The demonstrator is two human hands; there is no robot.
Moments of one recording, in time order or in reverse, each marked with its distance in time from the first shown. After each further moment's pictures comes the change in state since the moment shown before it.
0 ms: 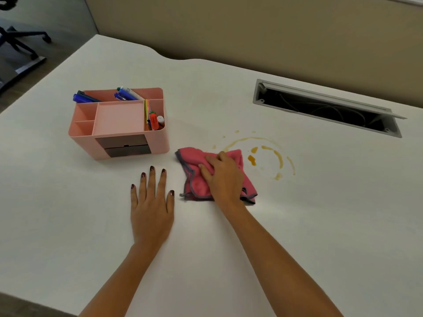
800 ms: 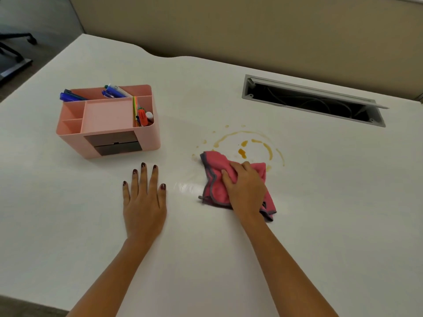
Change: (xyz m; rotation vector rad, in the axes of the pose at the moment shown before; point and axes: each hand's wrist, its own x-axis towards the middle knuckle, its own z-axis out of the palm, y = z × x) left_hand -0.001 0.000 0.002 -0.051 0.021 0.002; right_hand -0.041 0.047 -0.033 -0.050 0.117 0.188
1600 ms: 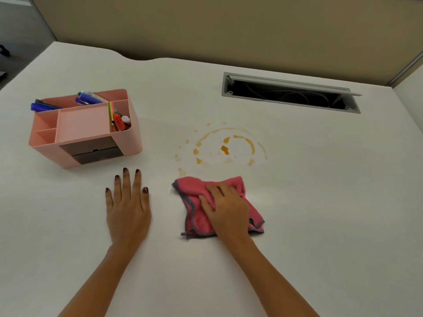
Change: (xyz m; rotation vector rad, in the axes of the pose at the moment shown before) left_hand 0.000 -0.001 0.002 -0.016 0.006 0.005; right_hand -0.061 0.005 -0.009 -0.093 0.076 -0.205
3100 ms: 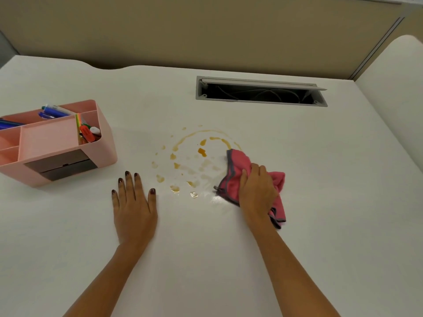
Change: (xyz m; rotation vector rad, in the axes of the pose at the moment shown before) left_hand 0.005 0.053 0.012 -0.015 0.005 0.084; right_hand 0.036 0.083 -0.033 -0.250 -0.026 0.561
